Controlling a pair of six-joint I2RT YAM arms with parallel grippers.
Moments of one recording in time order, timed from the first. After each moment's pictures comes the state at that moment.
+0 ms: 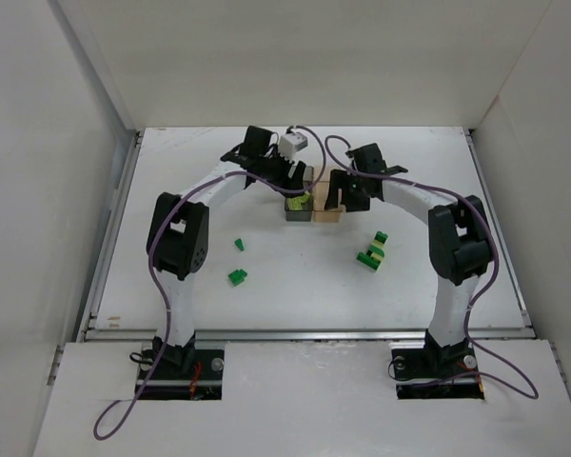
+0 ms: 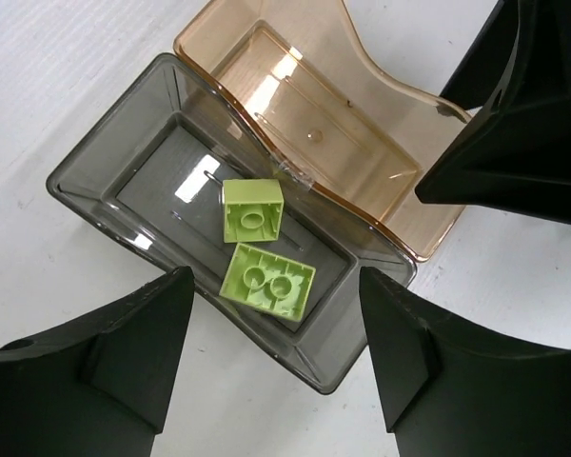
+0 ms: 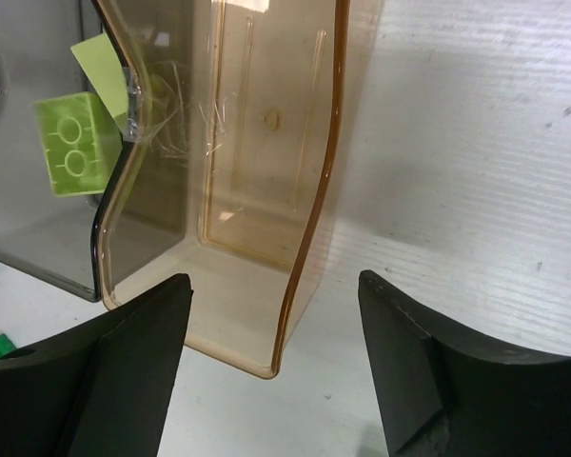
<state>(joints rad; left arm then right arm) -0.41 2.07 1.65 -0.35 0.55 0.18 0.35 1.96 1.43 -0.41 -0.22 0.39</state>
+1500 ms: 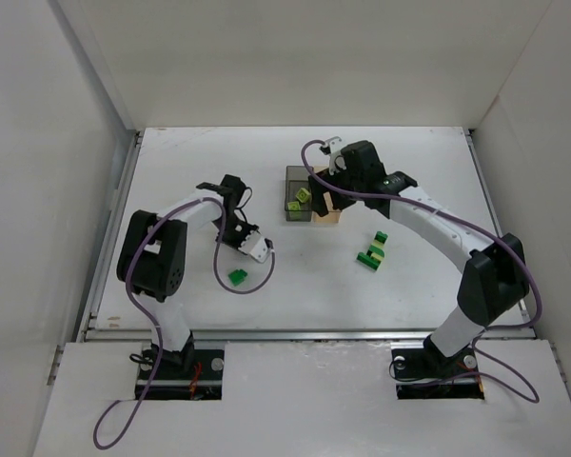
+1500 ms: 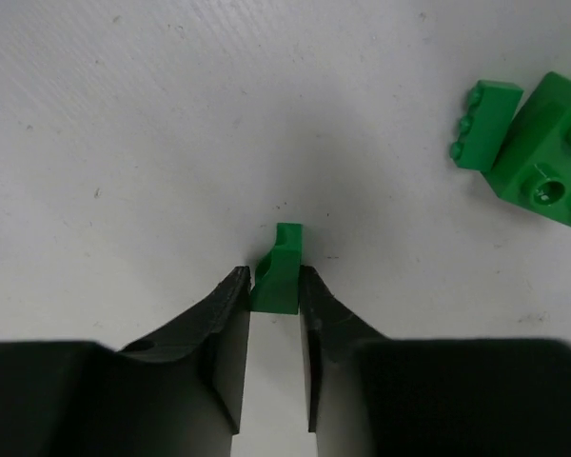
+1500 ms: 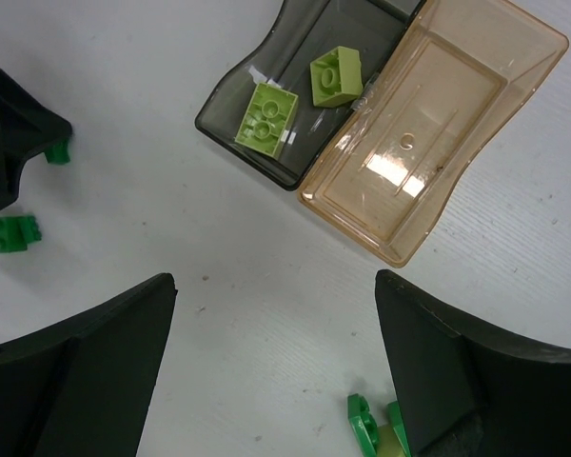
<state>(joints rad) -0.33 1.82 1.18 -0.88 0.31 1.86 0.55 1.63 1.37 -0.46 -0.11 0.08</state>
